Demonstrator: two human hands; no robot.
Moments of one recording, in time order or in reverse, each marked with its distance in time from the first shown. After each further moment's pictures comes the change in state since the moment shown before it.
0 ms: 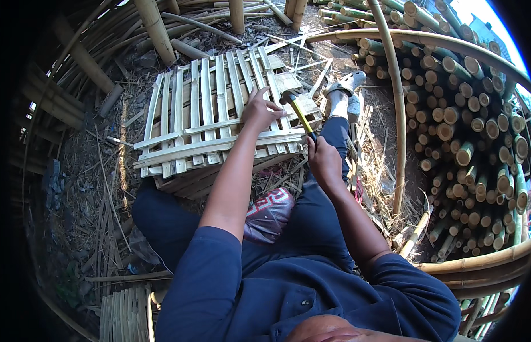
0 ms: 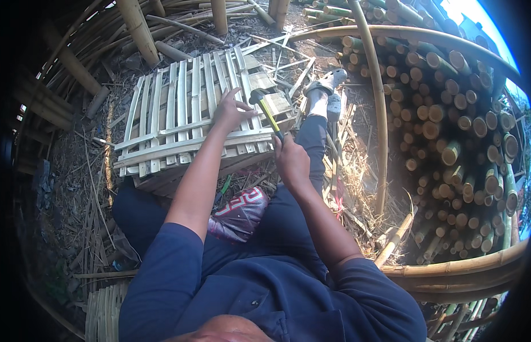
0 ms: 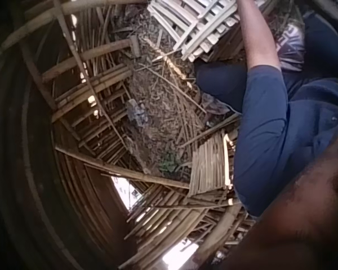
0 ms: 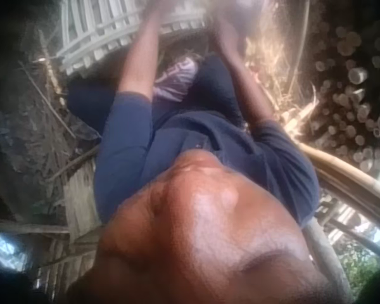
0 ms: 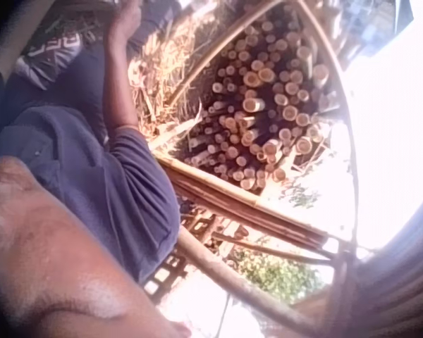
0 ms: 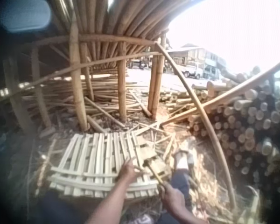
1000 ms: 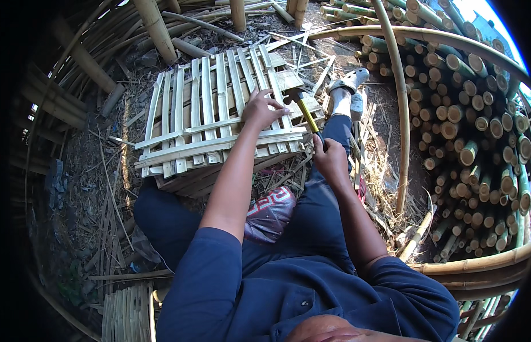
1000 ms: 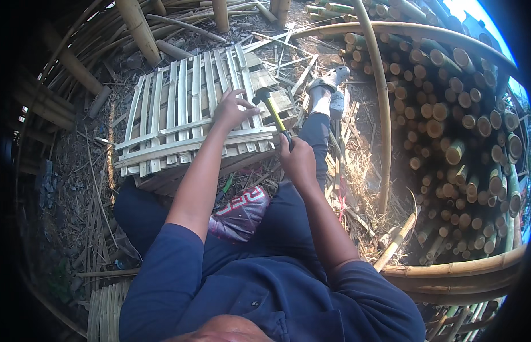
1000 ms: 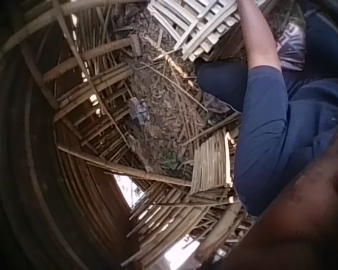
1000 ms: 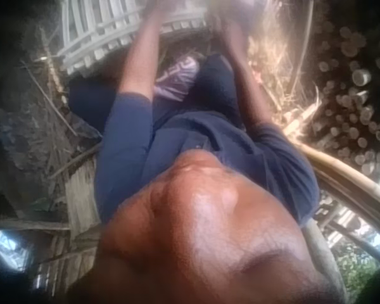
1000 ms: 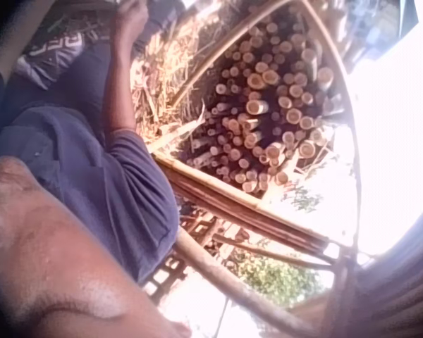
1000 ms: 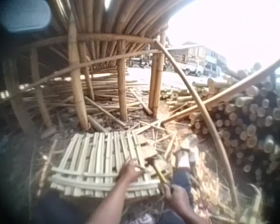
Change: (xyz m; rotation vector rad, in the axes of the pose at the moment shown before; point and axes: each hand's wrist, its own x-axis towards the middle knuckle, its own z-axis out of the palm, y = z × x) left_hand 0.001 0.005 -0.003 0.005 -0.051 -0.041; right_hand 0.004 0.011 -0.007 0.264 0.007 0.110
